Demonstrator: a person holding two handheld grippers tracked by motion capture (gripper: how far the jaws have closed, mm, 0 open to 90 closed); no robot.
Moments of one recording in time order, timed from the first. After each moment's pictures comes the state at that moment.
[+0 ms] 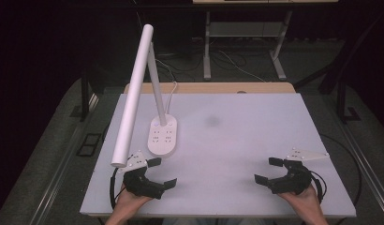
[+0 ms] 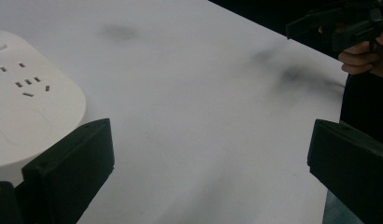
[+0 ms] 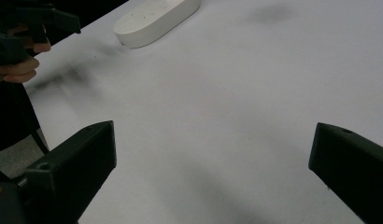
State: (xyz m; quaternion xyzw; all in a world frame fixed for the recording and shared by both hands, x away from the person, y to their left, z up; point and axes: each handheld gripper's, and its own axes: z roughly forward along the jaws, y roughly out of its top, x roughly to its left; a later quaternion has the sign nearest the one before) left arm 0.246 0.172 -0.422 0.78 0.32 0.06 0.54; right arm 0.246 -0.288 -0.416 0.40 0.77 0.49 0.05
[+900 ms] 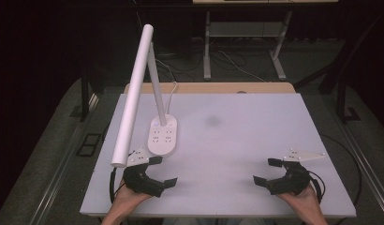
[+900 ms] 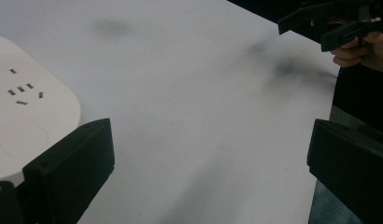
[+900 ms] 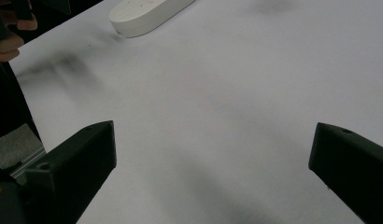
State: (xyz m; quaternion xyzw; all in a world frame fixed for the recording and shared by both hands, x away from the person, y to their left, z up) left arm 0.252 0.171 -0.406 0.80 0.31 0.05 0.52; right arm 0.246 -0.285 -0.418 0.40 0.78 0.47 0.06
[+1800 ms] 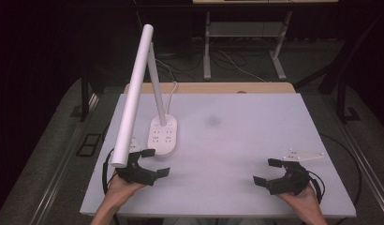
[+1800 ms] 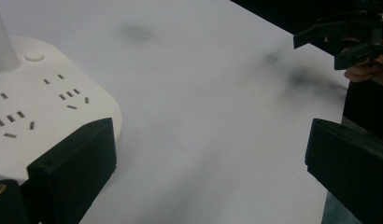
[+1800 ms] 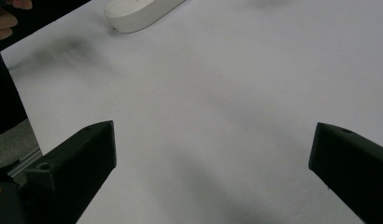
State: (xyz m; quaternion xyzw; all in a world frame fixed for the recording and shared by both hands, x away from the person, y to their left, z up) left arm 0.273 0.190 -0.393 0.79 0.33 0.04 0.51; right arm 0.247 -0.285 -0.420 0.41 0.79 0.46 0.06
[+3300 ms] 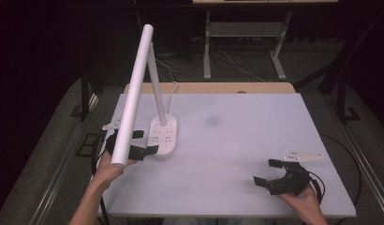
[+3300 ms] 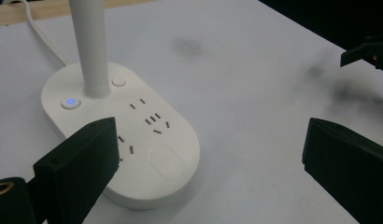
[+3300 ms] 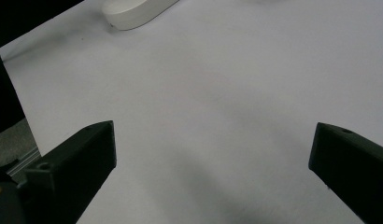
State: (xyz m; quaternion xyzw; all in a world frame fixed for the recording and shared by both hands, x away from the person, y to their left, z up) left arm 0.325 0.219 -0.368 0.79 0.36 0.07 0.48; right arm 0.247 -0.286 -0.423 0.41 0.79 0.46 0.06
